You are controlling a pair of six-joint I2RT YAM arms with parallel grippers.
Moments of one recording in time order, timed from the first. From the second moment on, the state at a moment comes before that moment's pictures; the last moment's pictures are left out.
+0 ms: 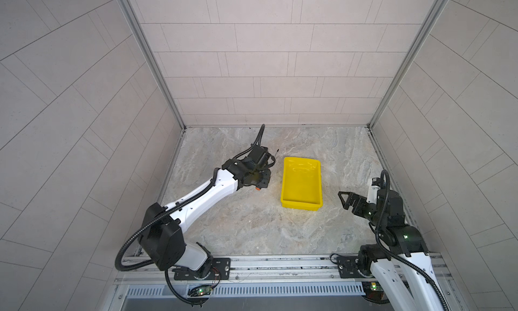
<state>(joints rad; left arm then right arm) -0.71 1.47 1.28 -0.81 -0.09 -0.34 0.02 0.45 0.55 -0.79 -0.10 0.43</state>
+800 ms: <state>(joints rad) -1.01 2.03 1.67 -0.85 -0.20 -0.36 0.02 0.58 0.54 -0.74 -0.13 0.39</state>
